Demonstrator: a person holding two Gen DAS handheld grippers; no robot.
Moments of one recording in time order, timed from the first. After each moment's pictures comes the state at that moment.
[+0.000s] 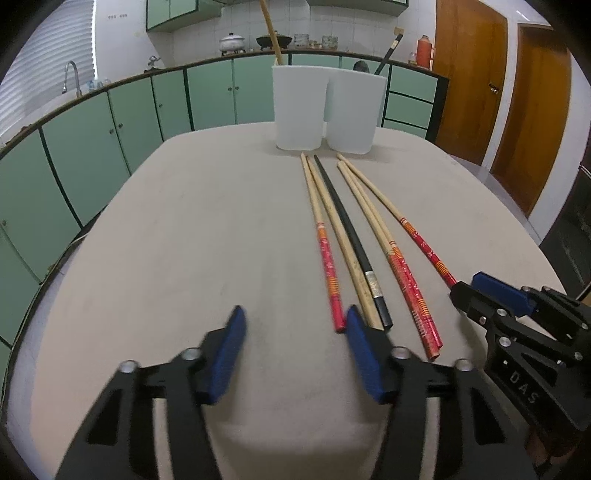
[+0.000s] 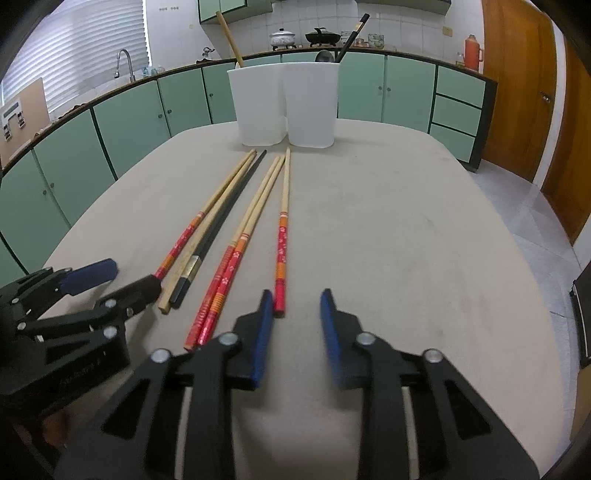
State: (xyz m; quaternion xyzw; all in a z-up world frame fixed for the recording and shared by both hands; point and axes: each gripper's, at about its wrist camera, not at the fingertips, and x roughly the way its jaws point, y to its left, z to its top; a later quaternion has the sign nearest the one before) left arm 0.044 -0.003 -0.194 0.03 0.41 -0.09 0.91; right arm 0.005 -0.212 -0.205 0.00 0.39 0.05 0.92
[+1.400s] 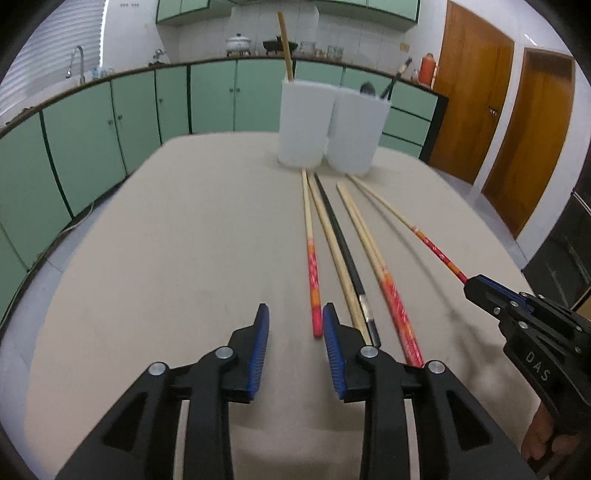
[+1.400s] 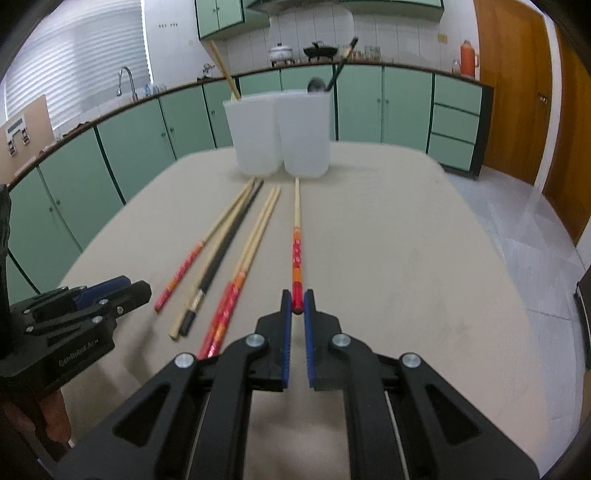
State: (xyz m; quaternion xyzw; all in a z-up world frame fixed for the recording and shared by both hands) left arm 0.049 0.008 -0.186 -0.01 0.40 -0.11 0.91; right arm 0.006 -0.221 -0.184 0.02 0.37 0.06 0.93
